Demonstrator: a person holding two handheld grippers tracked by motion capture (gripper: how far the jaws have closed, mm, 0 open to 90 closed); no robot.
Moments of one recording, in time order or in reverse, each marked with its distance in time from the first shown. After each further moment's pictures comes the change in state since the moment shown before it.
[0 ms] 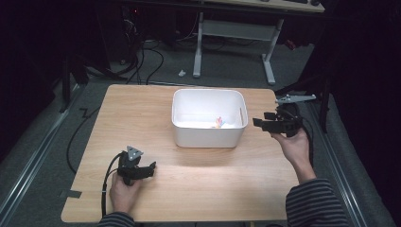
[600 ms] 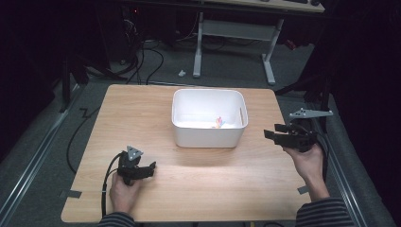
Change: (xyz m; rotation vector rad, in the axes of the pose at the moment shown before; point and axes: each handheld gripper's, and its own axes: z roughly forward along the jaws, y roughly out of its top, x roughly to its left) left arm 0.000 0.000 0.000 0.001 0.000 0.001; right arm -0.002 -0.037 -0.030 -0.013 -0.007 0.012
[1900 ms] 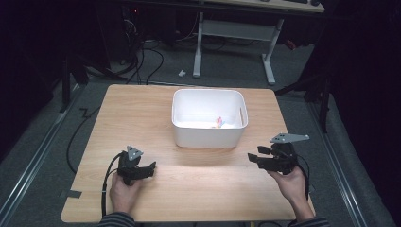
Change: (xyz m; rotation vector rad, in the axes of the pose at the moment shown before) left arm 0.000 0.000 0.000 0.000 0.001 0.000; right arm 0.041 -0.053 0.032 0.060 0.087 -0.035
